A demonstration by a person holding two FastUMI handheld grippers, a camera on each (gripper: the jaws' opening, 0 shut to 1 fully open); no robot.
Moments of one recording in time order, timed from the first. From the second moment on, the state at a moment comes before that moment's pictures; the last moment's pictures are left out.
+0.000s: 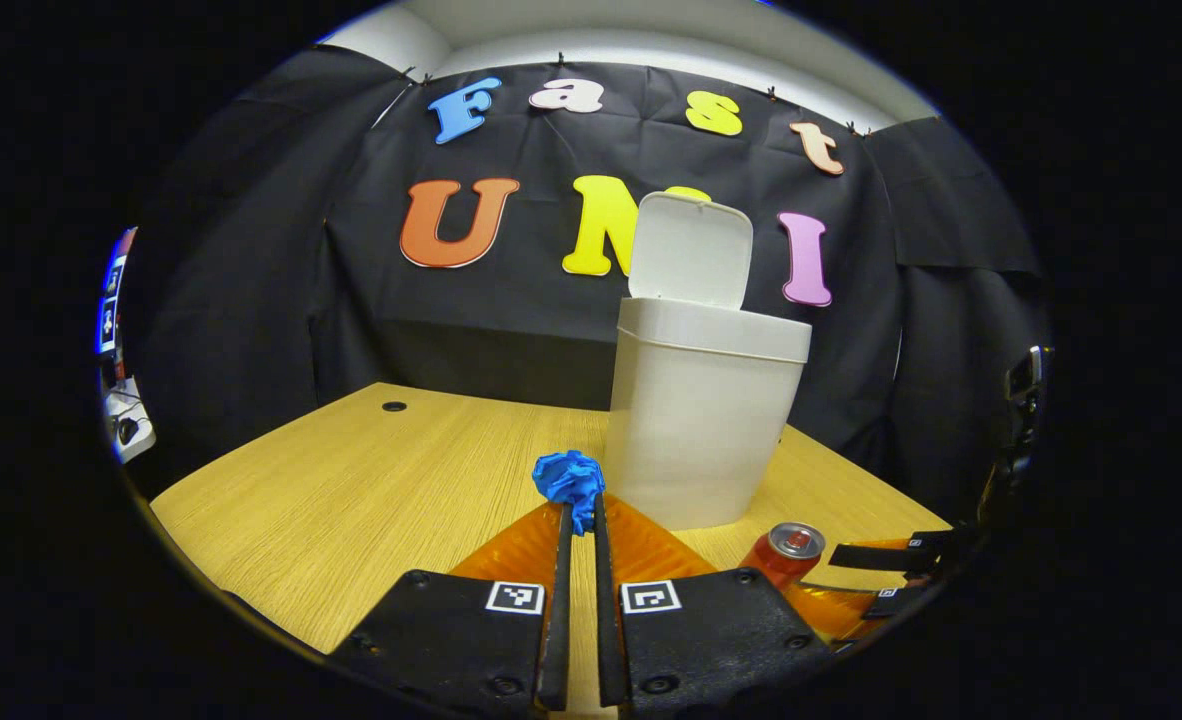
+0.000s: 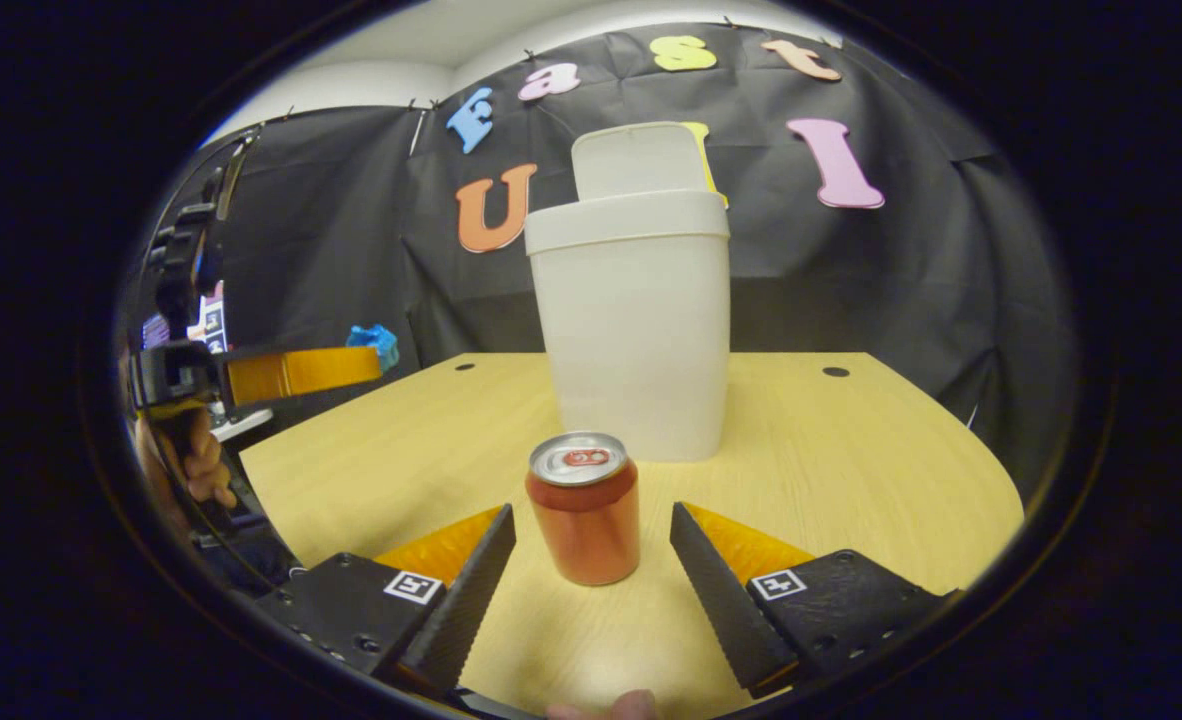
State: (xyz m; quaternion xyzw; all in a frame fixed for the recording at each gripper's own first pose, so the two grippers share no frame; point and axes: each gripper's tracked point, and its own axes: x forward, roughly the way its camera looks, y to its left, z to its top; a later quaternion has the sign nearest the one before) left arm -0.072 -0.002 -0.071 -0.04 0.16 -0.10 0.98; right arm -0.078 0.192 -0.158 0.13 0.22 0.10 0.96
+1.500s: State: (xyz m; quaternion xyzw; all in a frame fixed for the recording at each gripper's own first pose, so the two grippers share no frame) left arm 0.012 -0.065 0.077 -0.04 -0.01 -0.15 0.99; right arm -0.059 0.179 -0.175 0.14 0.27 0.09 0.95
